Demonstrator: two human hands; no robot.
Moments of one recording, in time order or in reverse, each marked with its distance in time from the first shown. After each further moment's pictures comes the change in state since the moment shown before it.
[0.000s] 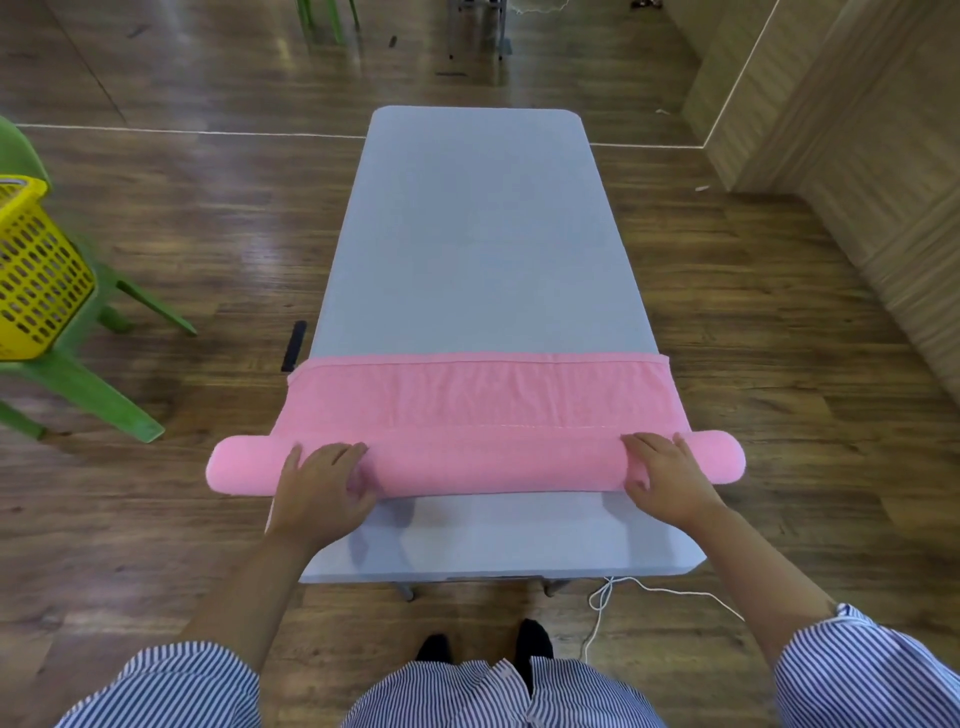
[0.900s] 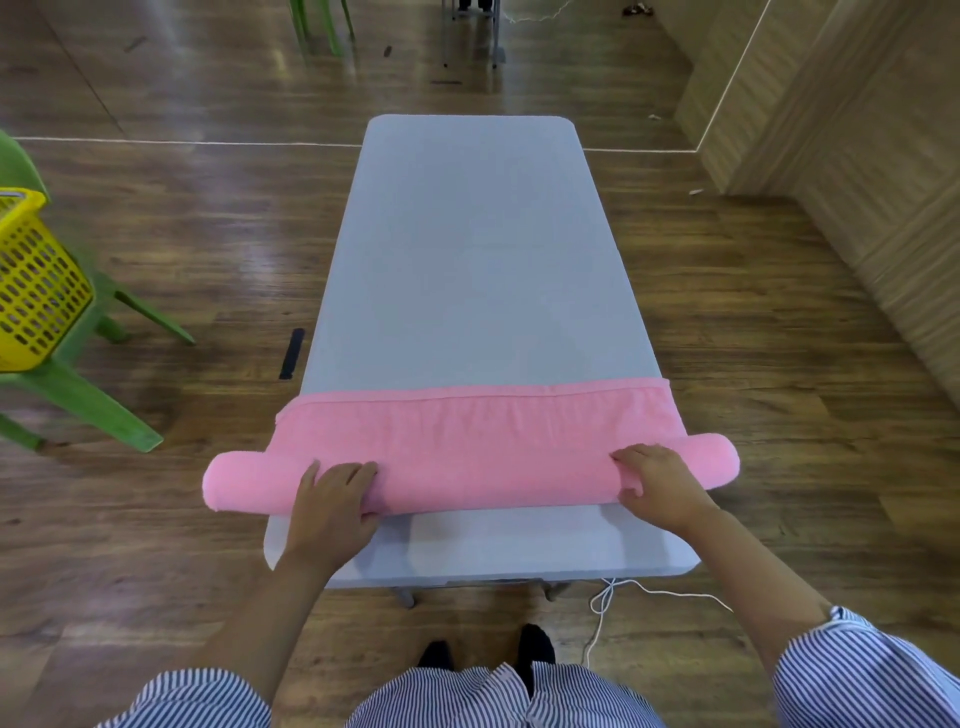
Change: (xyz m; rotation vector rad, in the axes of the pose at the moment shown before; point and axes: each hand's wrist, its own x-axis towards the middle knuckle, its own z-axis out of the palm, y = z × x) left_hand -0.009 0.015 0.011 0.010 -0.048 0.047; right_hand -0.005 -0.007 -0.003 0.055 -0.053 -0.059
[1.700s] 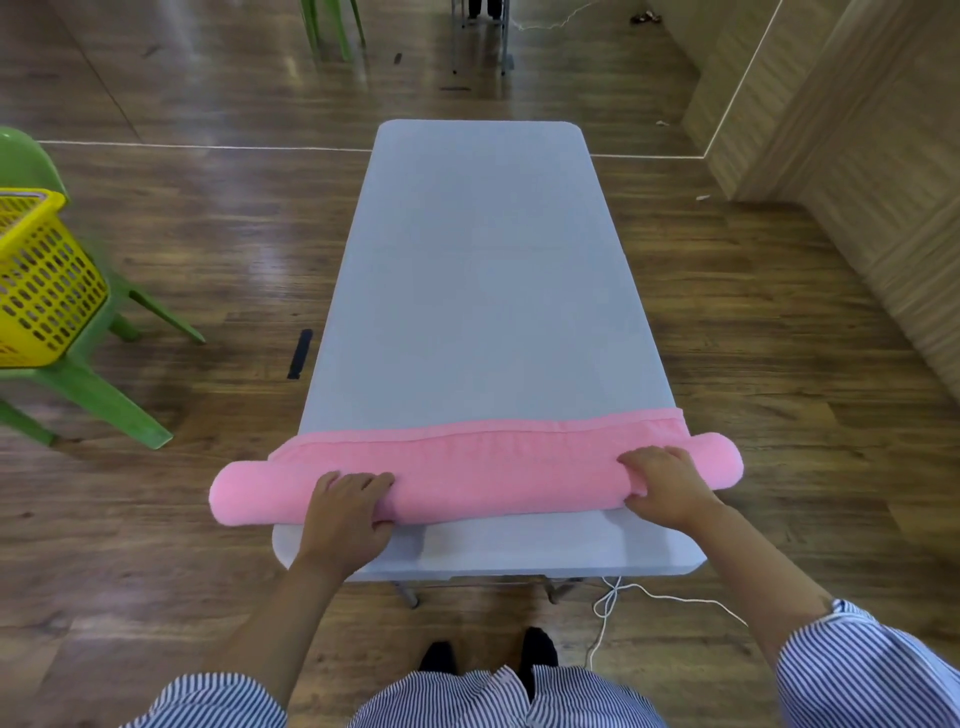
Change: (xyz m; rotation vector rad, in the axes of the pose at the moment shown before) left_hand -0.014 0.011 -0.003 -0.047 -0.001 0.030; right_hand -0.001 -0.001 -0.005 -0.154 -0.120 0.044
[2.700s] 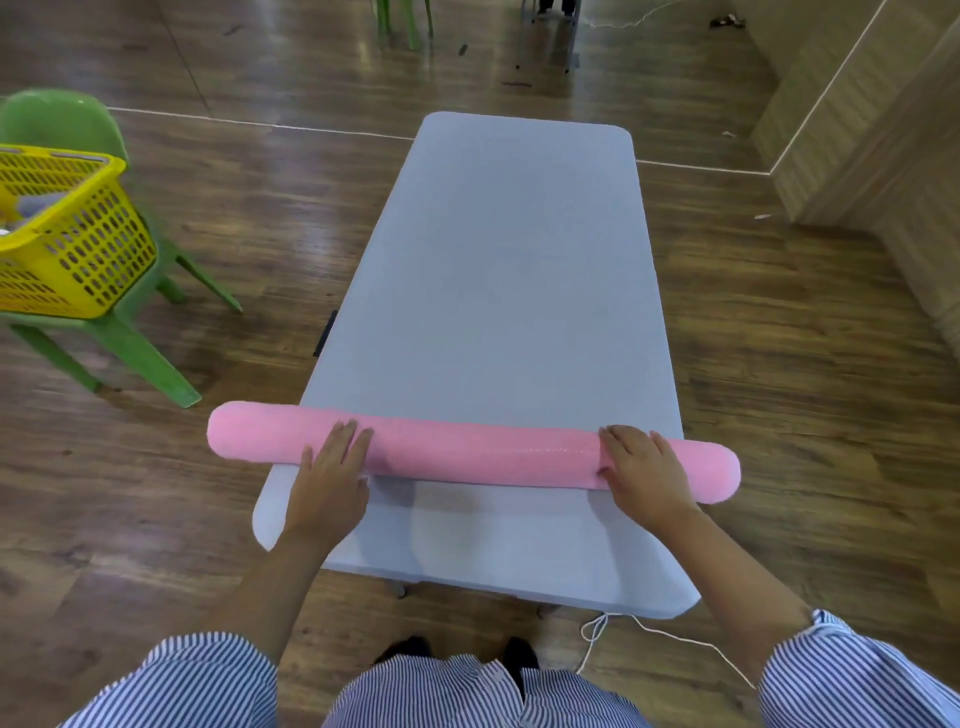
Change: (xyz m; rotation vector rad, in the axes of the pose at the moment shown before) left_hand 0.021 0.014 0.008 0.090 0.088 -0.219; right_hand 0.045 0.008 -0.008 -0.065 0.280 -0.168
